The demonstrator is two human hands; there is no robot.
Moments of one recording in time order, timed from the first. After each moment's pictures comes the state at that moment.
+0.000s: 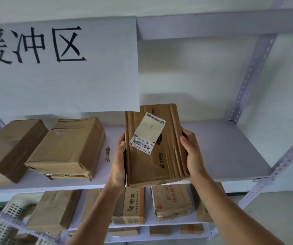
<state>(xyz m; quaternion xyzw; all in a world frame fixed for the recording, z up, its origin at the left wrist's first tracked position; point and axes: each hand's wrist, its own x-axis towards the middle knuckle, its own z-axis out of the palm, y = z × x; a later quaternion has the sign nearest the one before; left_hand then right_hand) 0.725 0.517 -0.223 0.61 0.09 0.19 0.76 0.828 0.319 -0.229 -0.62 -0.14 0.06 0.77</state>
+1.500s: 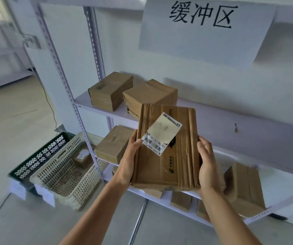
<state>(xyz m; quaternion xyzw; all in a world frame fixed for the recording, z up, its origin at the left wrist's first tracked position) 0.421 0.535 -0.226 0.55 0.19 0.23 0.78 0.566 0.365 -0.225 -0.68 -0.17 0.18 0.69</state>
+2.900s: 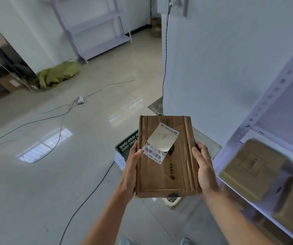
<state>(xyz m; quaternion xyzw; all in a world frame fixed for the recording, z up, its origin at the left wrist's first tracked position) 0.070 1.054 -0.315 0.46 0.46 0.34 0.68 0.281 0.984 -0.338 -0.61 -0.23 0.45 0.61</state>
